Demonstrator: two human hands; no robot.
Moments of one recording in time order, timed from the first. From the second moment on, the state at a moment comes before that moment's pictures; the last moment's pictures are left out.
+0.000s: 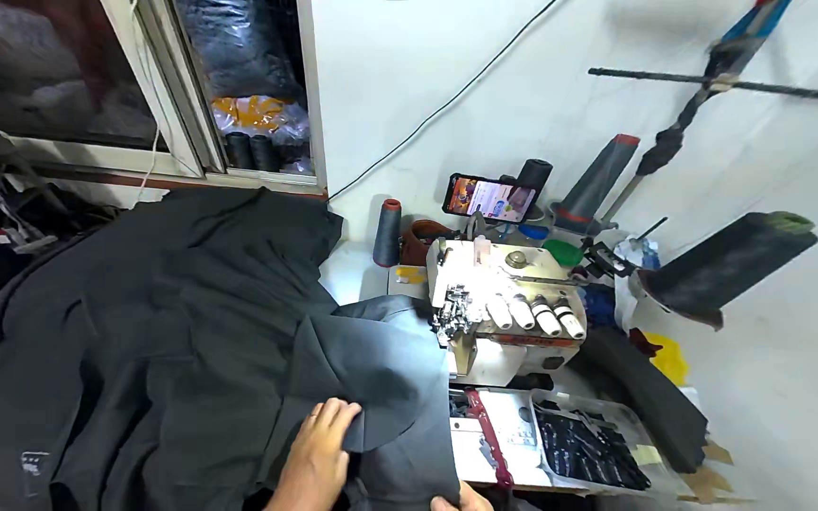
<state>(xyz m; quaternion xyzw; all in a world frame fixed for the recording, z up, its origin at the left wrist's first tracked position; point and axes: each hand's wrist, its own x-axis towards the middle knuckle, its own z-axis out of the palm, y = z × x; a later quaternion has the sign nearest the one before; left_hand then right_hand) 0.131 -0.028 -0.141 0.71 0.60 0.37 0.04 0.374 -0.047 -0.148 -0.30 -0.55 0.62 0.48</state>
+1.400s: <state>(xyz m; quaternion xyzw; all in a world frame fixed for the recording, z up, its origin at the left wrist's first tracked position) 0.237 0.045 -0.041 0.77 0.56 0.20 -0.22 0.358 -0.017 -0.119 -0.40 -0.49 0.52 0.57</state>
